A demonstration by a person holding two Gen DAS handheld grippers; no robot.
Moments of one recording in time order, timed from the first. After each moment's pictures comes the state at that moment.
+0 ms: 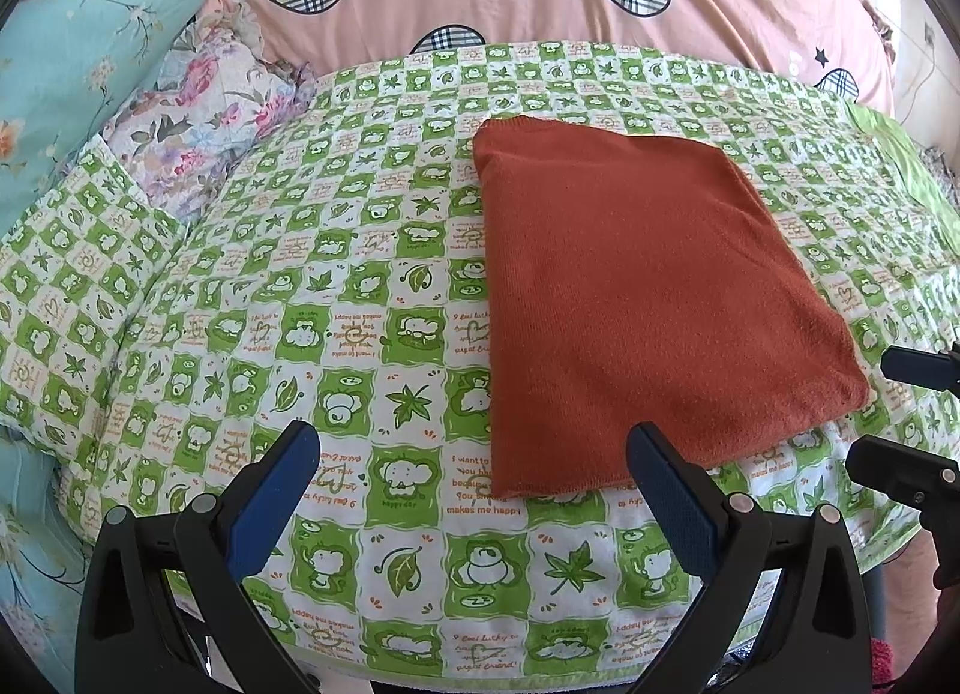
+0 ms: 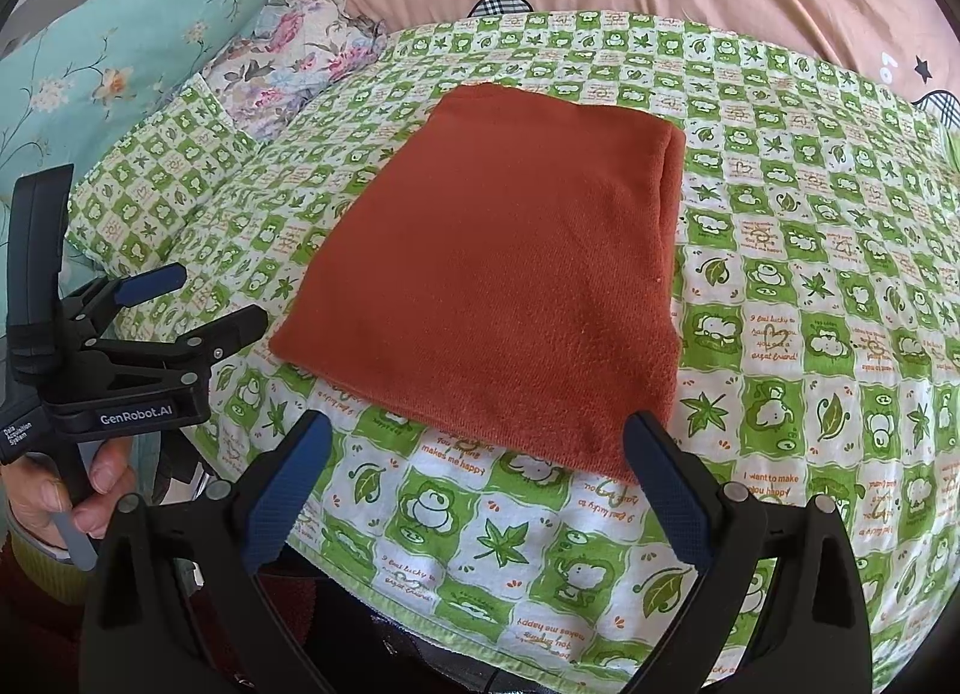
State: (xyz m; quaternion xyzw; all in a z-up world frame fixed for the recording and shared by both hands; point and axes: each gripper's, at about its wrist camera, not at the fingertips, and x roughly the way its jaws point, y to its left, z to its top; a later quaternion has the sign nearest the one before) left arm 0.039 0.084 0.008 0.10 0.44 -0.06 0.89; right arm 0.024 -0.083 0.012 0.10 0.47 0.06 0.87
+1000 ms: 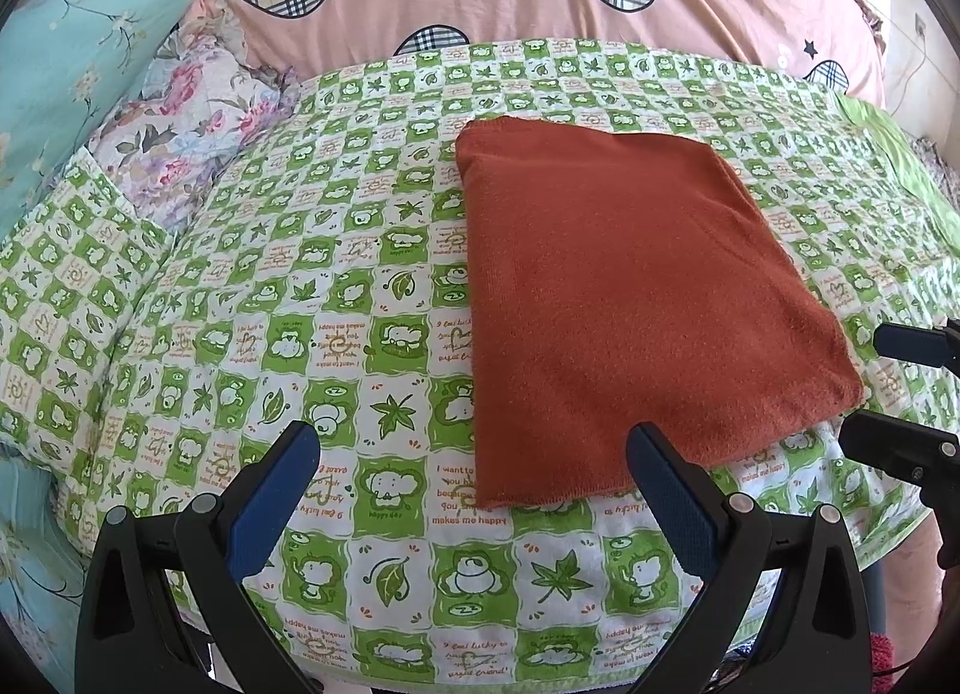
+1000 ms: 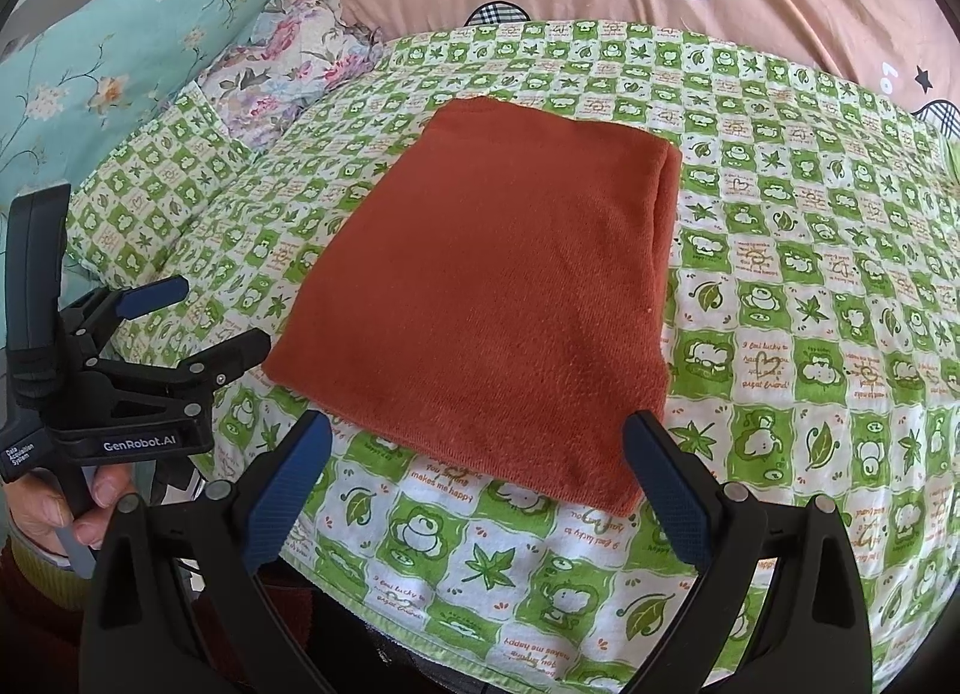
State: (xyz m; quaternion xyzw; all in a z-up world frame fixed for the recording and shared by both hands) left arm 0.045 0.079 0.008 0.10 0.44 -0.07 0.89; right arm 0.035 -0.089 0.018 0.10 0.46 0.06 0.88
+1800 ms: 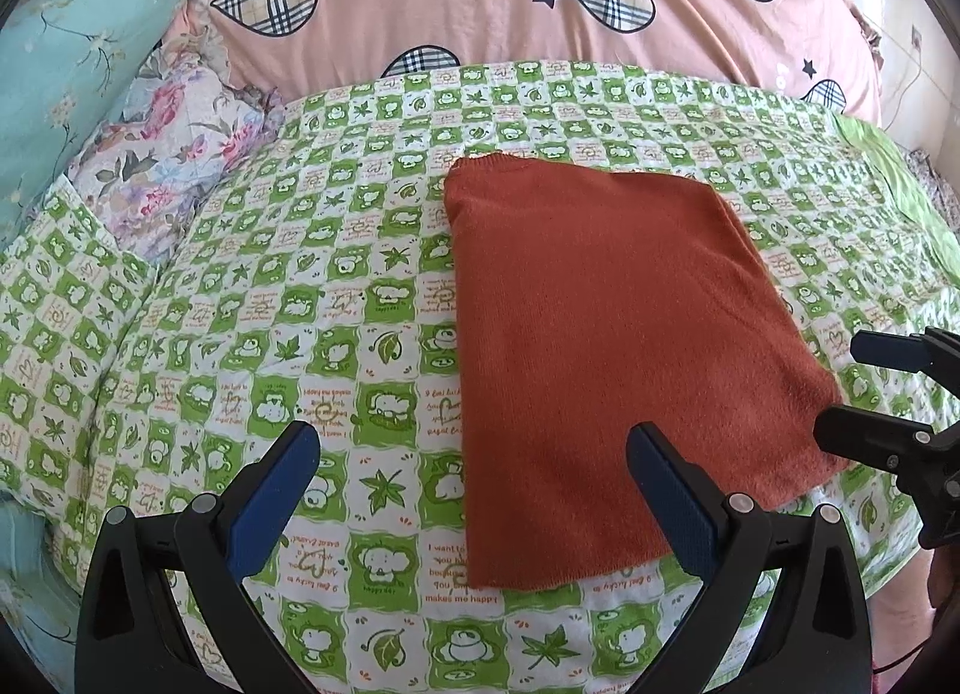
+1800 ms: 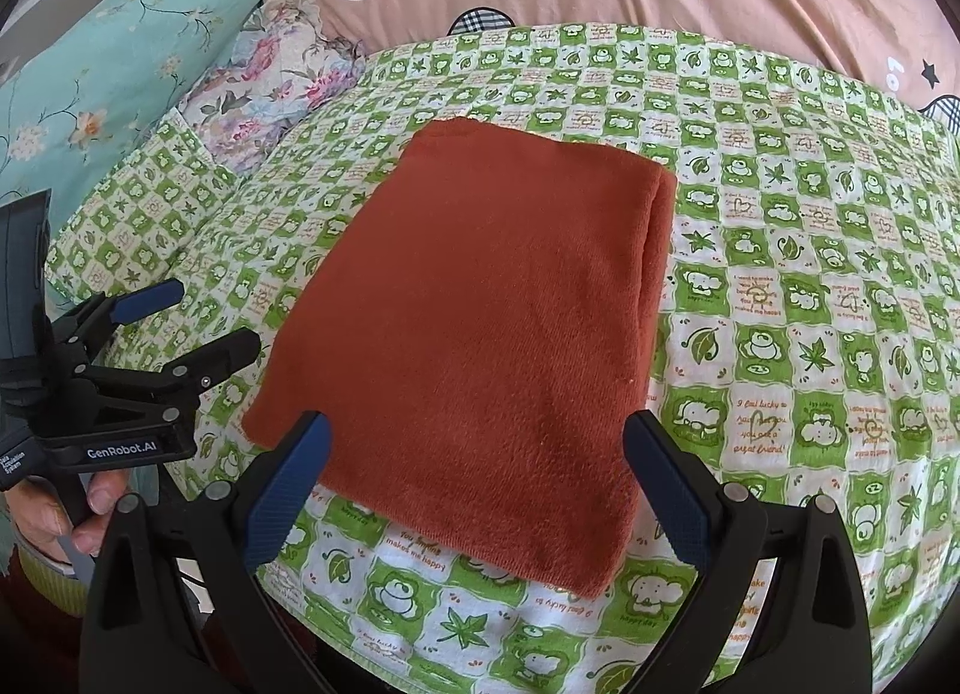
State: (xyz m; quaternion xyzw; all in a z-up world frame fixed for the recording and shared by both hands) left arm 0.079 0.070 0.021 0.09 0.43 -0.09 0.90; right arm 0.072 -0.110 0.019 0.11 0.46 0.05 0.88
